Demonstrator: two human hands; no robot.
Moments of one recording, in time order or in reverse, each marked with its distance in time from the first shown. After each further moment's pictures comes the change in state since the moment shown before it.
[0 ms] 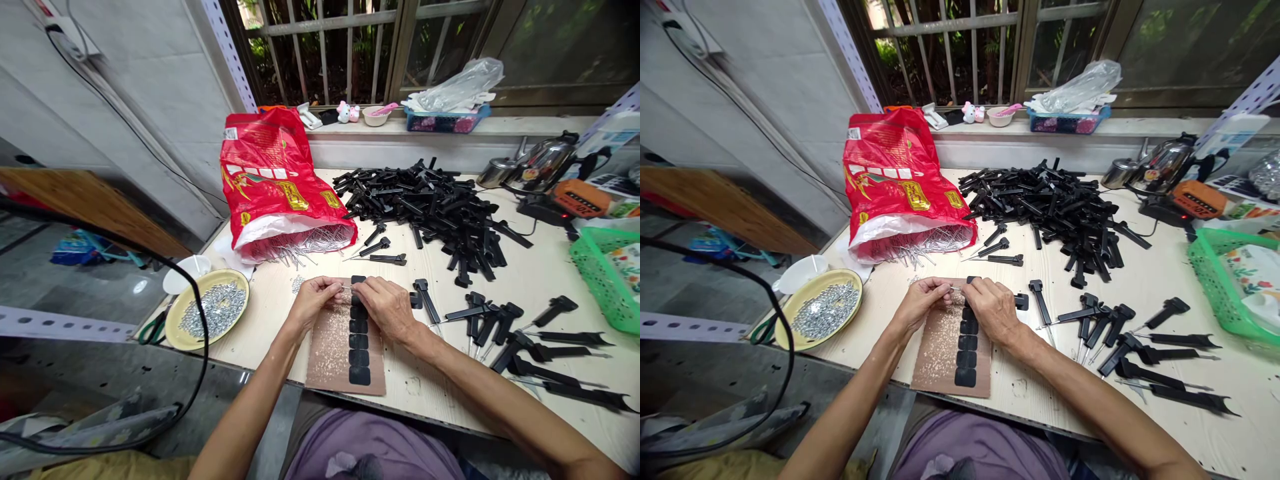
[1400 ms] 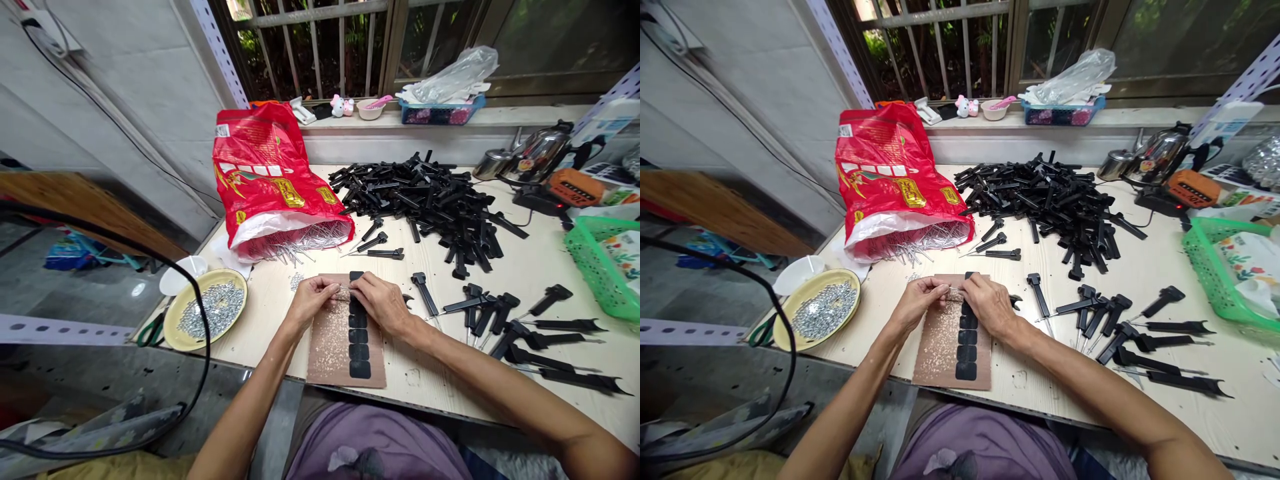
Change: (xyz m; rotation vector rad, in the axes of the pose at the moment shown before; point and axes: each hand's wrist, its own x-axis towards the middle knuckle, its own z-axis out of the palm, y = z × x) left_hand -0.005 0.002 -0.002 0.144 0.004 0.008; right_hand -0.002 0.000 0.005 0.240 -0.115 0.099
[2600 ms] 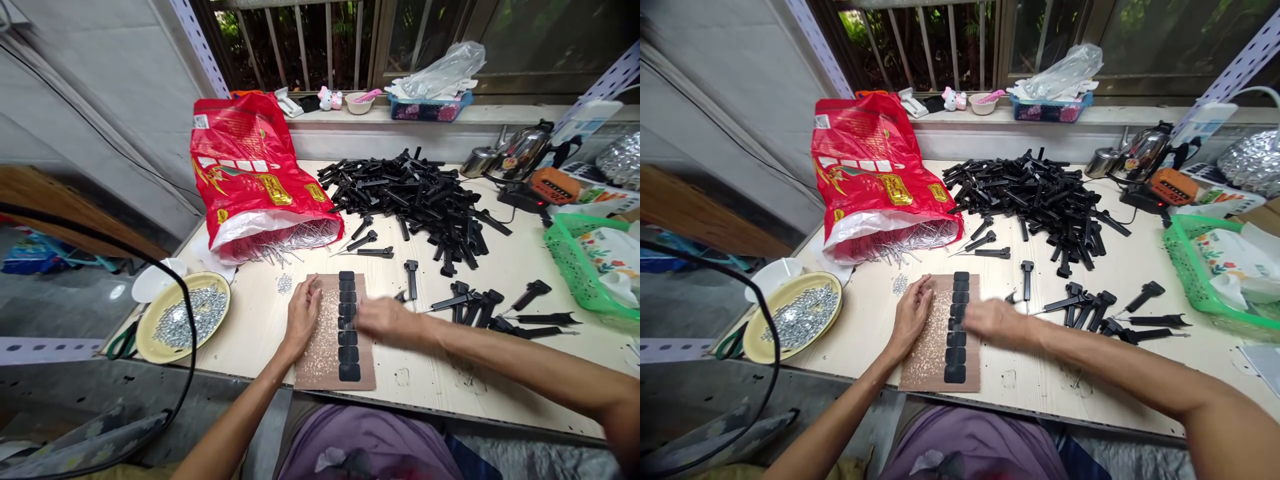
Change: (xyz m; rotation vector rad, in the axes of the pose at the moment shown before) left_hand -0.007 -0.041 0.000 0.639 0.247 0.393; right_hand -0.024 0.049 -0.002 0.066 -0.237 -0.492
